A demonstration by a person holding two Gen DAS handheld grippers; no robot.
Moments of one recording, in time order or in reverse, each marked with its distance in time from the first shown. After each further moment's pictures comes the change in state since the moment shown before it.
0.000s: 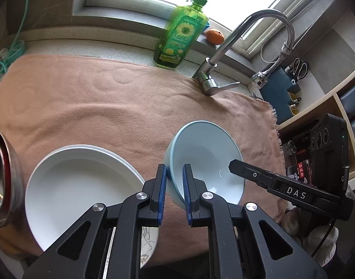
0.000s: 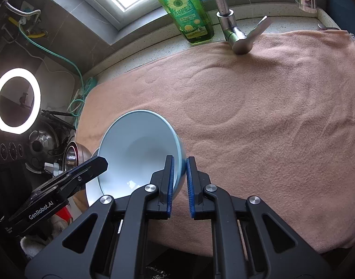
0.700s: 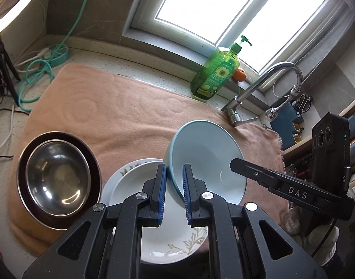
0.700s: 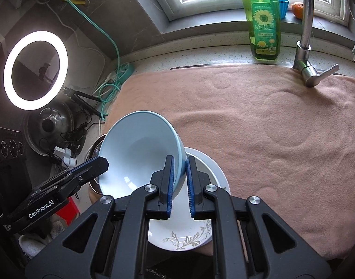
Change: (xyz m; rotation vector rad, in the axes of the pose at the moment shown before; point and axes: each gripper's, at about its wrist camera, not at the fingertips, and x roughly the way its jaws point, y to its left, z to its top) left arm -0.090 0.094 -0.004 -0.100 -0.131 0.033; right arm 0.027 0.145 0.000 -0.184 0.001 0.032
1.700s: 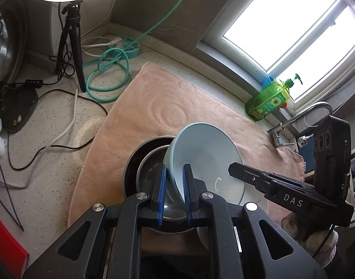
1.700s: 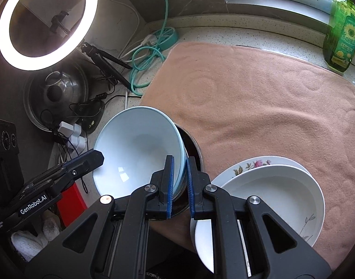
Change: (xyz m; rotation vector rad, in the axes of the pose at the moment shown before) left arm -0.049 0.140 0.000 -0.162 -0.030 0.117; right arm 0.112 0.132 0.002 -0.149 0.145 0.040
